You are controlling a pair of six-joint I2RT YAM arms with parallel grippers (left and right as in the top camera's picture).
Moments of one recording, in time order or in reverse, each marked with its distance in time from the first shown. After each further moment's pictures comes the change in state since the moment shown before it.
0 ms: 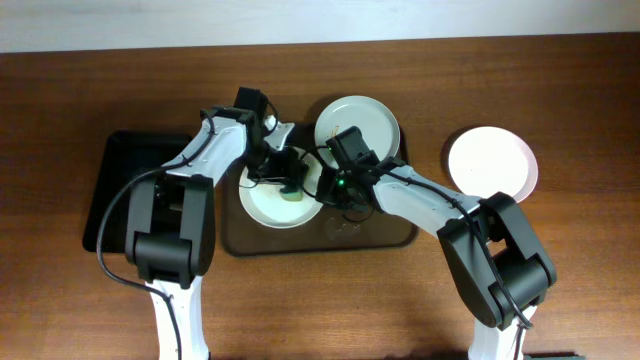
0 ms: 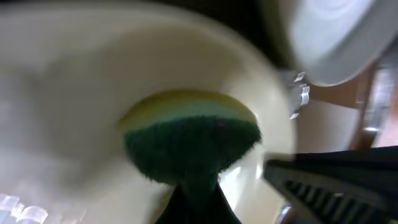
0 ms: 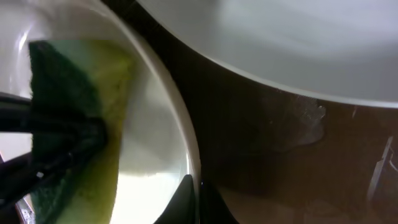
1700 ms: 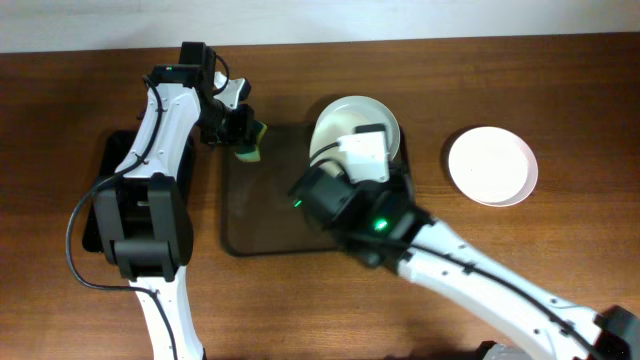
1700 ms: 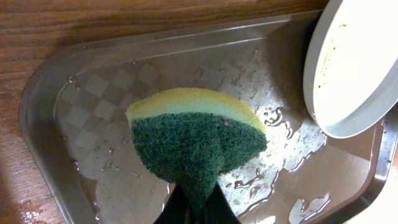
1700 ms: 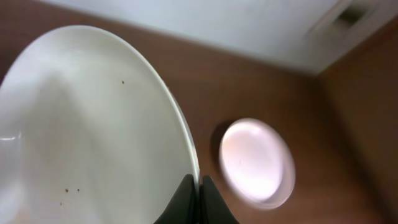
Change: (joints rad) left arm 0.159 0.020 0.333 -0.232 -0.172 0.000; right arm 0.335 -0.465 0.157 -0.610 1.207 -0.211
